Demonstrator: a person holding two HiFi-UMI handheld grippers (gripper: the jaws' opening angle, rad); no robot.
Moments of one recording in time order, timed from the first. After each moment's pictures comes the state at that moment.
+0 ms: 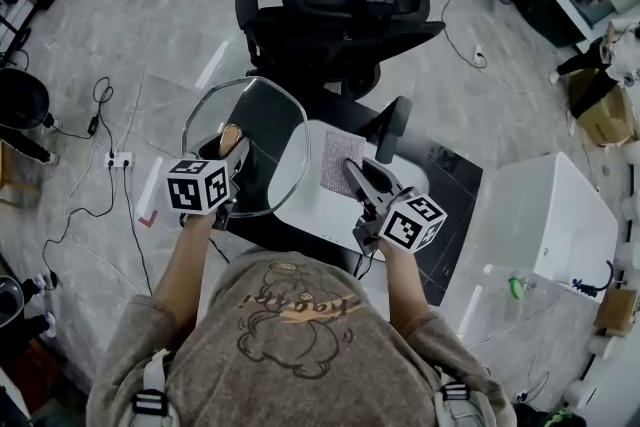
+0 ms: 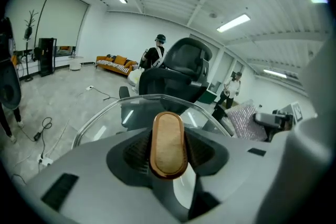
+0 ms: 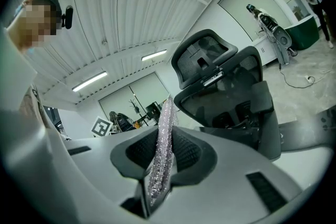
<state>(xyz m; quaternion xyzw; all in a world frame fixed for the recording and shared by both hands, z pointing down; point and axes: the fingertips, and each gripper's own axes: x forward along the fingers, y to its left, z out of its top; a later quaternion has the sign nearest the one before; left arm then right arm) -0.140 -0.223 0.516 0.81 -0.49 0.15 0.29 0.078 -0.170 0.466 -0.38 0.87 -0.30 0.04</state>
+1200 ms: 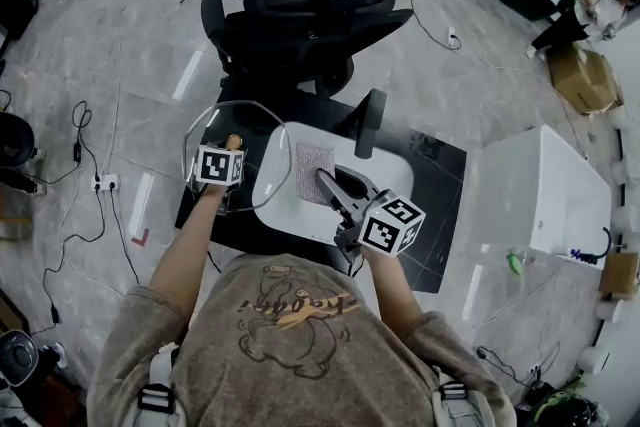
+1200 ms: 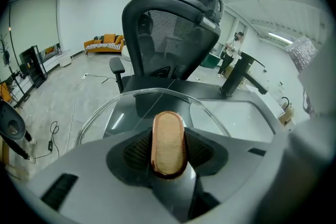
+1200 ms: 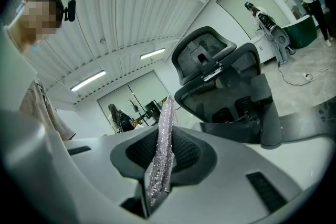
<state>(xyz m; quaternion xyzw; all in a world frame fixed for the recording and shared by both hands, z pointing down) -0.107 -0.266 0.665 0.77 -0.44 0.34 0.30 0.066 -0.156 0.475 -0.39 0.87 -0.31 0.04</state>
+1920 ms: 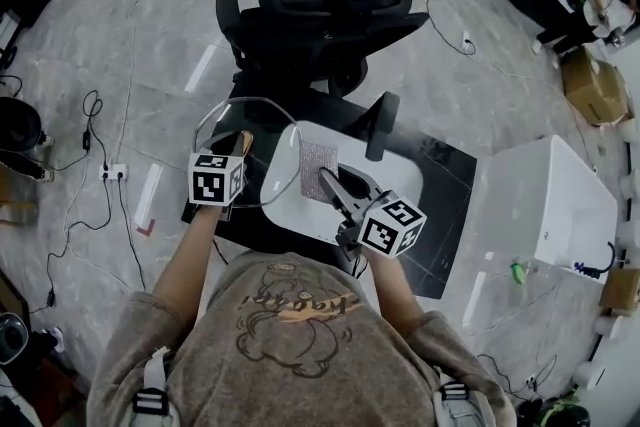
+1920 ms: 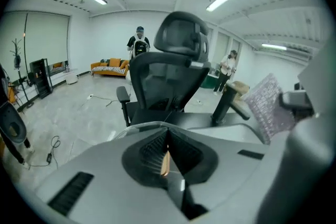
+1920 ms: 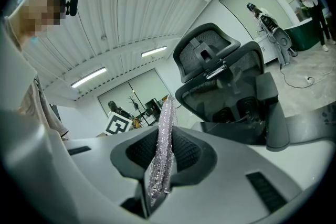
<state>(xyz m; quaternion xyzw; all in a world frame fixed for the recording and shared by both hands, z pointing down) -0.110 -0.257 0.562 0.81 -0.49 0.24 0.23 0.057 -0.162 0.479 -0.38 0.87 -0.30 0.02</state>
